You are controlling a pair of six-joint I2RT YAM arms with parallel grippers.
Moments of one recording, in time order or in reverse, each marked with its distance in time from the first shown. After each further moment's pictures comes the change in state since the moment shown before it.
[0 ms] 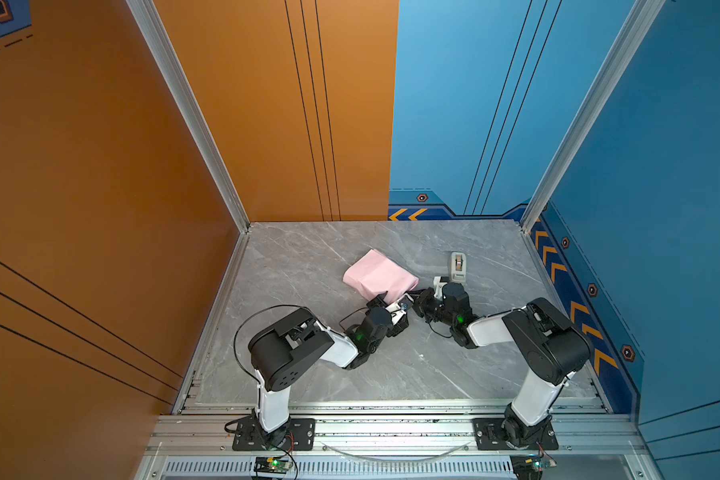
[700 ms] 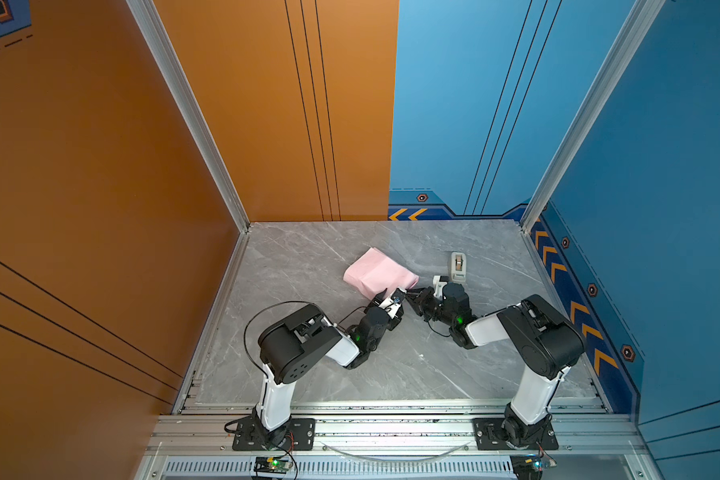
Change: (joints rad) left arm 0.023 0.067 -0.005 0.179 -0.040 -0.111; right arm -0.006 0.045 0.000 0.083 -0.008 0.021
